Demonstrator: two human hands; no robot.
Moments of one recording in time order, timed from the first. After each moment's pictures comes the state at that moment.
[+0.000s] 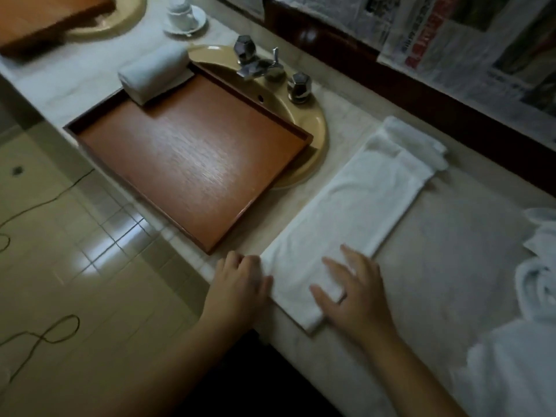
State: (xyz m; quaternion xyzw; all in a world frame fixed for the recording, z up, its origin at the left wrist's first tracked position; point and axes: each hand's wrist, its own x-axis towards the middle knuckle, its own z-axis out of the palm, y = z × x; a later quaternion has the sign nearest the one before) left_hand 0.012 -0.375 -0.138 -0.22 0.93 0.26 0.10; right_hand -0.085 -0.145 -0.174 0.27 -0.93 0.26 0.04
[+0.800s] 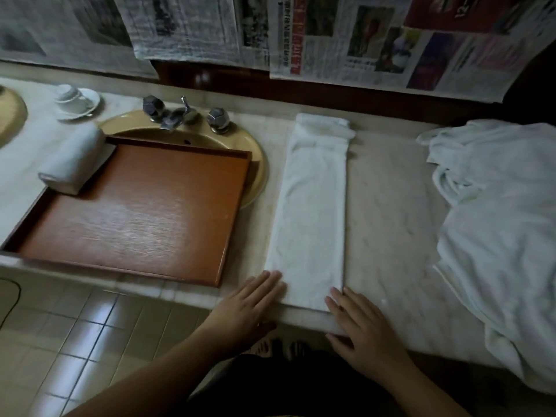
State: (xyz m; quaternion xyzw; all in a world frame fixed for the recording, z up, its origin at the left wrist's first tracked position) left_hand 0.019 -0.479 -0.192 0.37 0.92 0.14 0.04; right_hand 0.086 -0.154 -0.200 0.22 -0.96 0.13 0.08
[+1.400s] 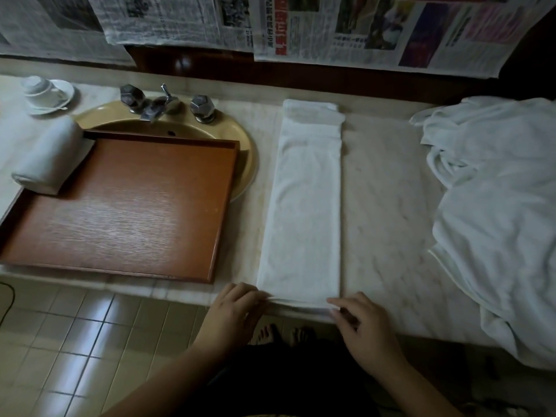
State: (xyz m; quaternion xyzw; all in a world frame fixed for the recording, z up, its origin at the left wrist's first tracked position) left_hand 0.035 -0.471 -0.182 0.25 0.91 0.32 -0.02; right_hand 0.095 -0.176 -0.169 -0.03 -0.91 0.41 0.00
